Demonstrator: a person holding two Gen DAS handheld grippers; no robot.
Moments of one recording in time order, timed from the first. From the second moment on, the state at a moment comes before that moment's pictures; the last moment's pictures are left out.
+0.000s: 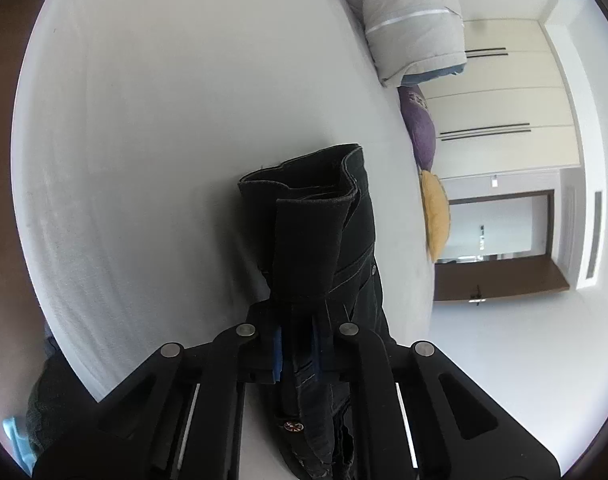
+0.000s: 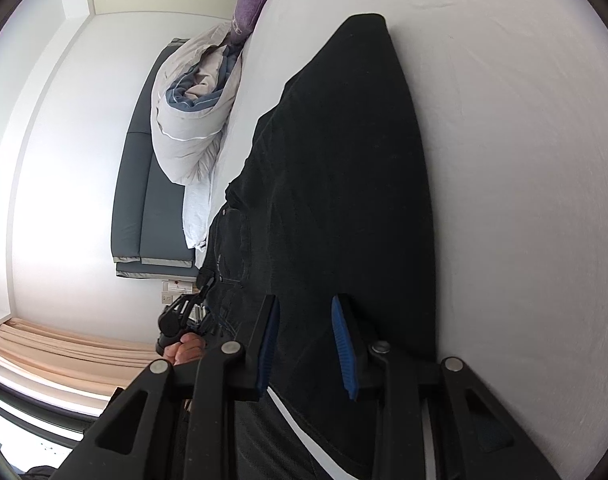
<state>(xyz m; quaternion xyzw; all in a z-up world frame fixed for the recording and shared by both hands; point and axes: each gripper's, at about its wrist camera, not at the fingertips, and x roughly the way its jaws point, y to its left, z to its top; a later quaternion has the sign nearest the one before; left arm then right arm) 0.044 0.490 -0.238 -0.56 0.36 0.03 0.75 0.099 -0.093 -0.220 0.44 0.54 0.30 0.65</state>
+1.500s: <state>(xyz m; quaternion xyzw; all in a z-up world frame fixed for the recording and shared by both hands) -0.070 0.014 -0.221 0.43 0.26 -0.21 0.84 0.141 -0.114 -0.196 0.39 0.53 0.28 0.70</state>
